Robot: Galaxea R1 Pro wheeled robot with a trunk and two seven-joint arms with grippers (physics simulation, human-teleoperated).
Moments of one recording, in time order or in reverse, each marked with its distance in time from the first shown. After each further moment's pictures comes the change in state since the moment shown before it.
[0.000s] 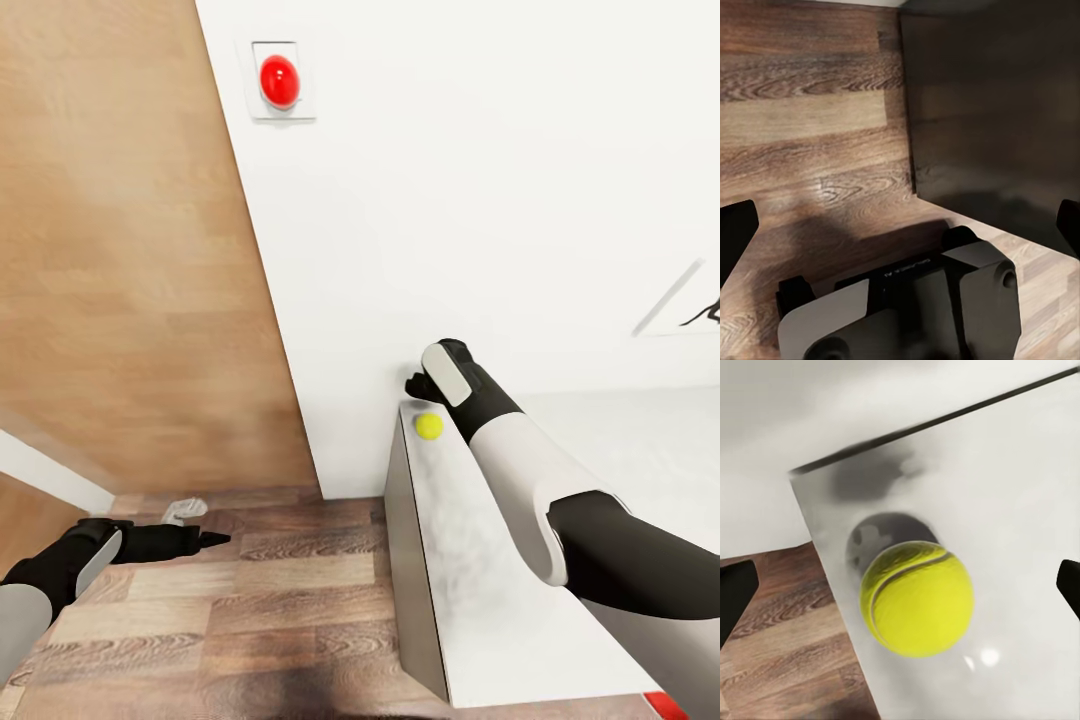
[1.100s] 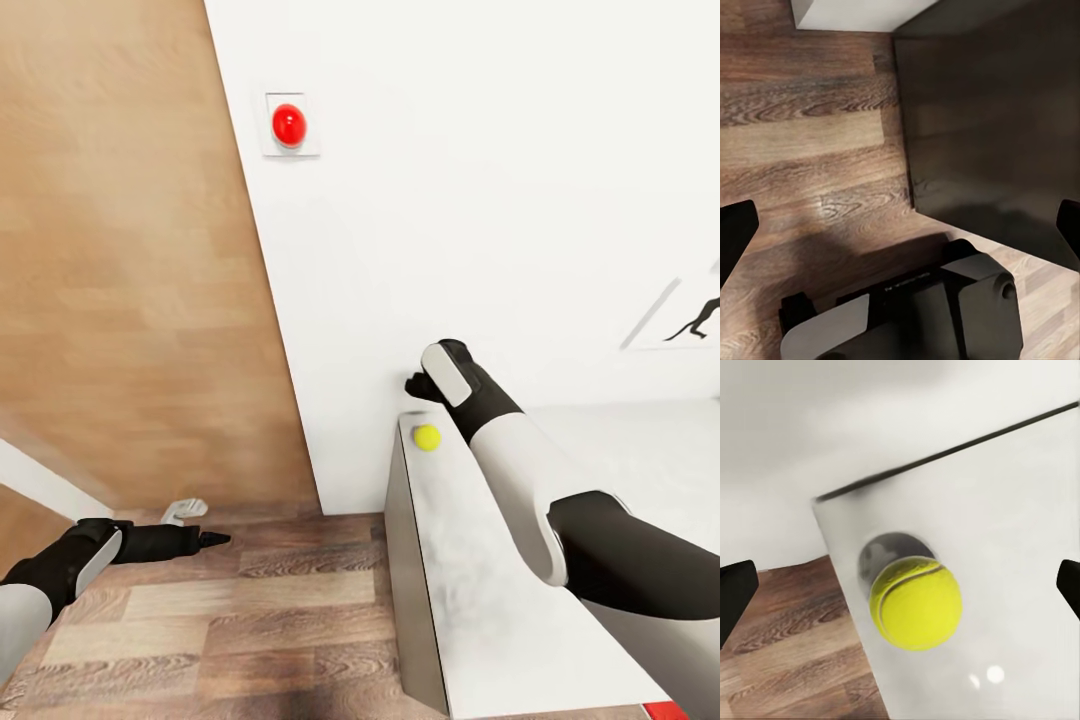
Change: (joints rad) left arm 0.000 0.000 0.000 0.000 0.000 0.000 0.000; right arm 0.001 -0.001 0.000 -0.001 0.001 -0.005 -0.002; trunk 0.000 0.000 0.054
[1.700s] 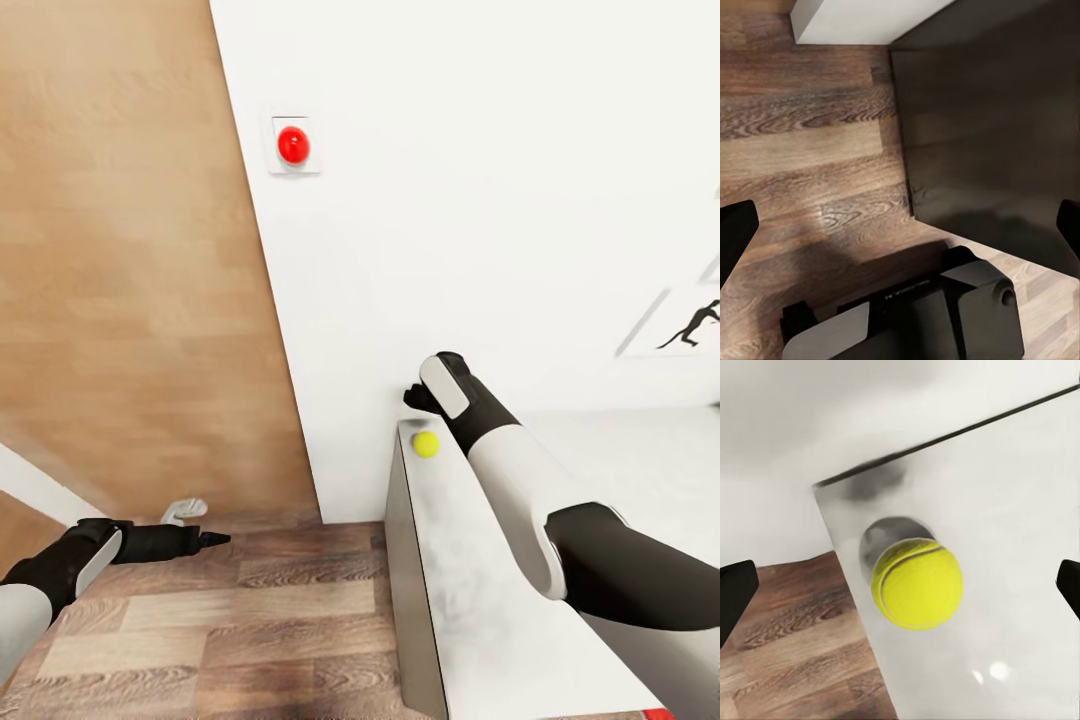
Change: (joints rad) left arm 0.000 0.000 0.000 0.000 0.000 0.000 0.000; right arm 0.040 0.005 -0.002 0.000 0.000 -0.016 0.004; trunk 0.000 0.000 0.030
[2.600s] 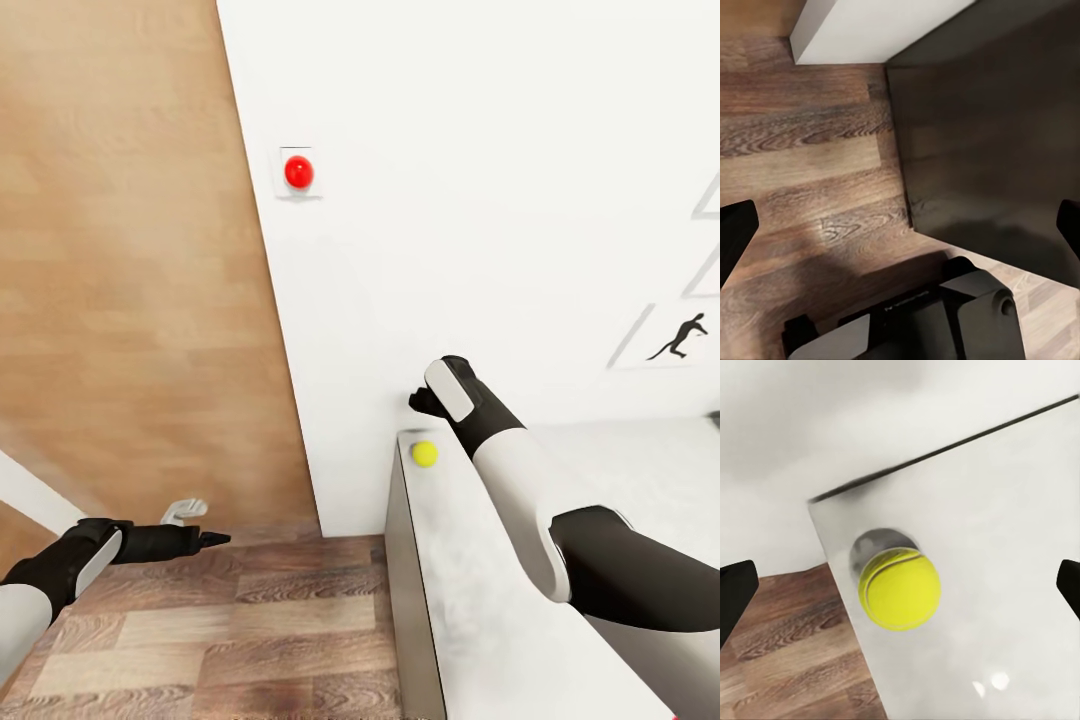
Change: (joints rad) left arm 0.000 0.000 0.000 0.000 0.000 0.001 -0.001; right arm 0.012 -0.018 -0.002 0.001 -0.001 0.000 0.001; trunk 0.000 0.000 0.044
